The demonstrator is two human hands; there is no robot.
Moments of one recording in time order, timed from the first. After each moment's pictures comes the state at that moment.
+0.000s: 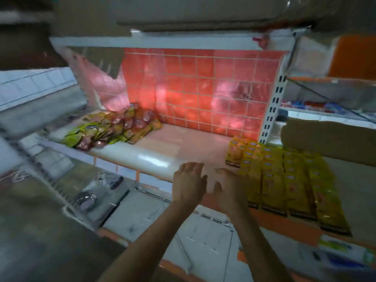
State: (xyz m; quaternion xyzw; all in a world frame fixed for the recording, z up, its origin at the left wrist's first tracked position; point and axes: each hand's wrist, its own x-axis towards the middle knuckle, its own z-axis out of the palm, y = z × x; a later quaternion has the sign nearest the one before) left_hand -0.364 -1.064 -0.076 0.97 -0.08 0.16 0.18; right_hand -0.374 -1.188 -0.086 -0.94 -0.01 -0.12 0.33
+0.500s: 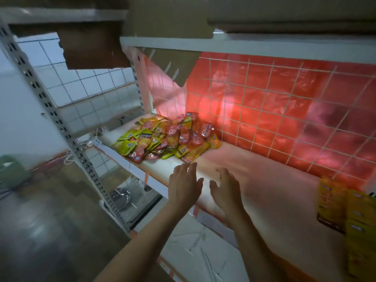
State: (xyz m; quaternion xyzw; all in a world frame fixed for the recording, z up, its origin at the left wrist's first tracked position) left_hand -0.264 -0.861 -0.093 0.97 0.06 0.18 0.16; right_hand -0.245 -0.985 -0.087 -0.91 -0.06 0.01 0.41
